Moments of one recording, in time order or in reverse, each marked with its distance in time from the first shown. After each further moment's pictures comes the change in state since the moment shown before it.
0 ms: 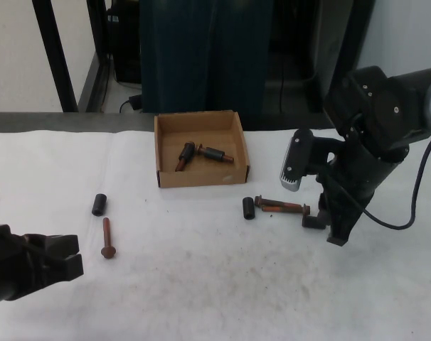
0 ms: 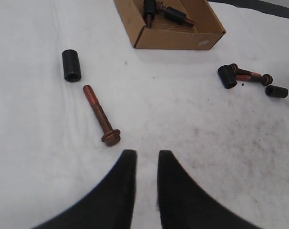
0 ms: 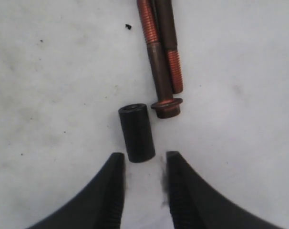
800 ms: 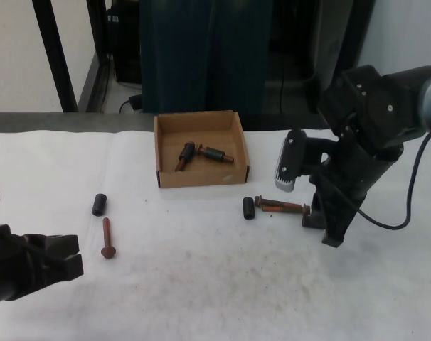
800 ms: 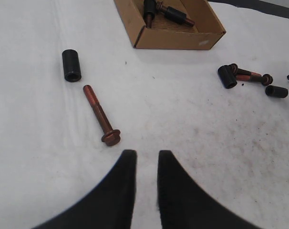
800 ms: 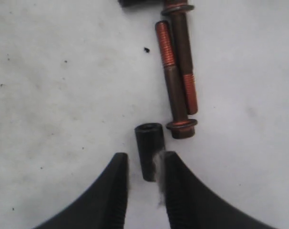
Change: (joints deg) left arm 0.0 0.0 0.0 0.0 0.0 0.0; right arm 0.8 1.0 -1.3 1.7 -2.6 -0.9
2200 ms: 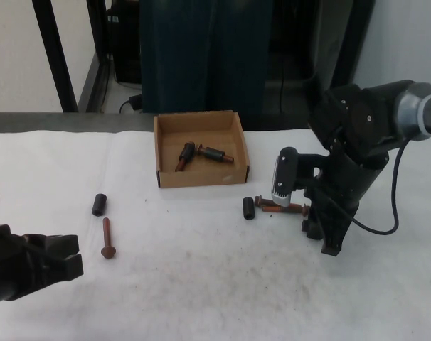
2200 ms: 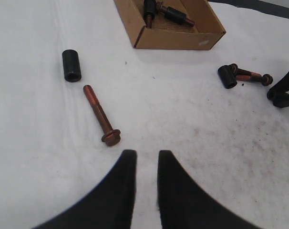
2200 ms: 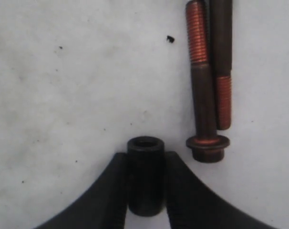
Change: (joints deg) left arm 0.0 0.0 0.0 0.0 0.0 0.0; right arm -0.8 6.9 -3.4 1.7 -1.0 -4.2
